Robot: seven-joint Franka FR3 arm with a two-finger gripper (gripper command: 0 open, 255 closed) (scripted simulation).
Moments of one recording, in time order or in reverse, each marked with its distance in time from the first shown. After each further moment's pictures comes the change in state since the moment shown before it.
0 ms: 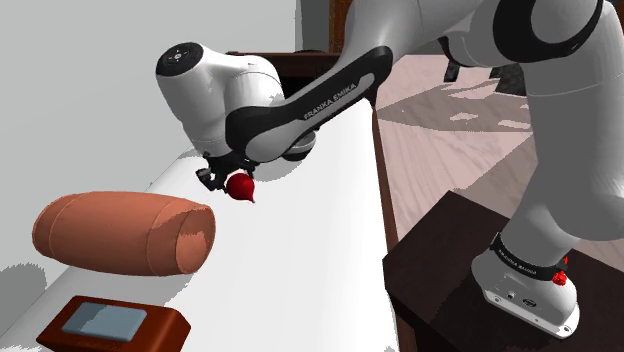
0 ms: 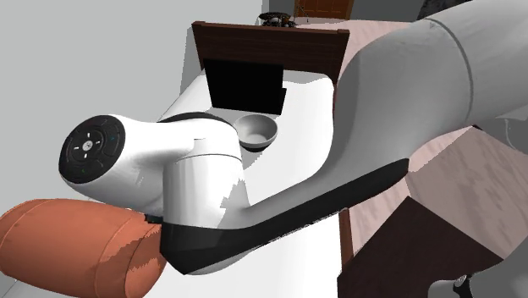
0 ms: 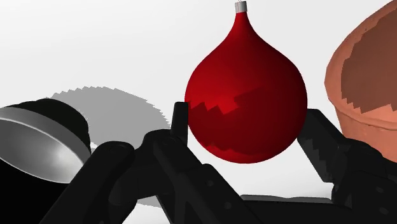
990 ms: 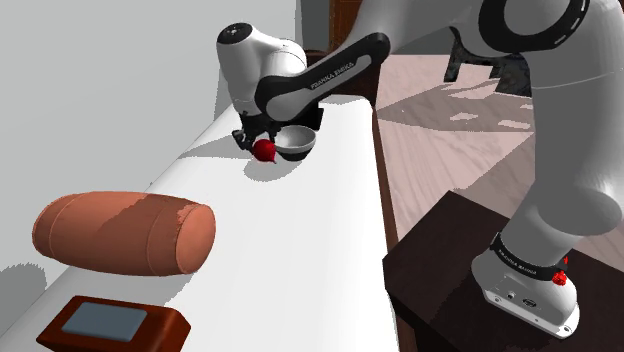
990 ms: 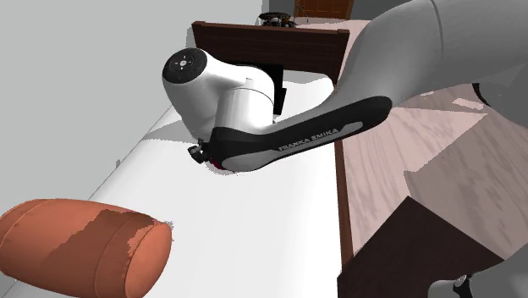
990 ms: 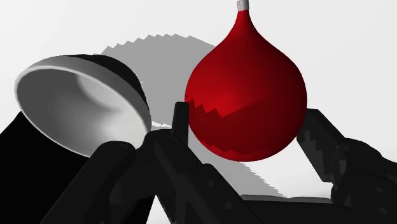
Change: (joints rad) arm -0.224 -0.027 -0.051 -0.027 0.032 0.116 -0.249
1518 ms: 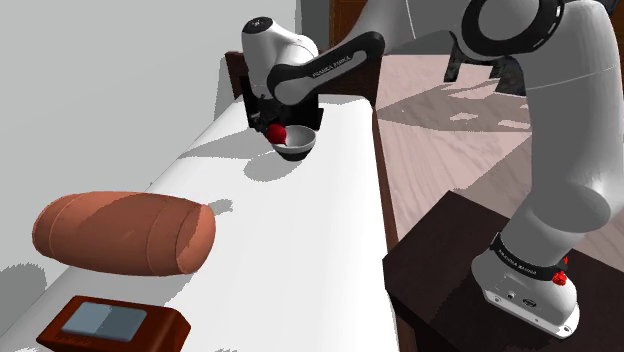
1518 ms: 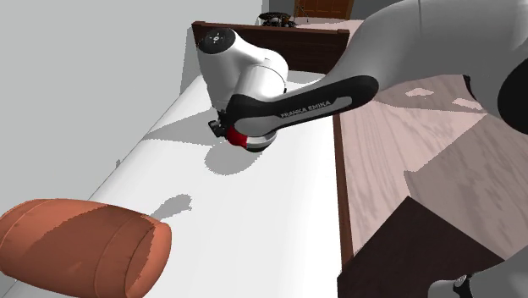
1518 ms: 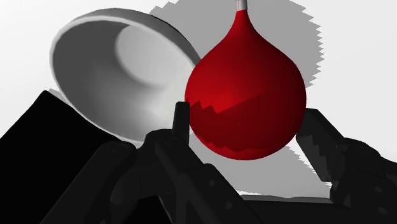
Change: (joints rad) arm -0.109 0.055 -0.038 0.080 0.012 0.038 -0.165
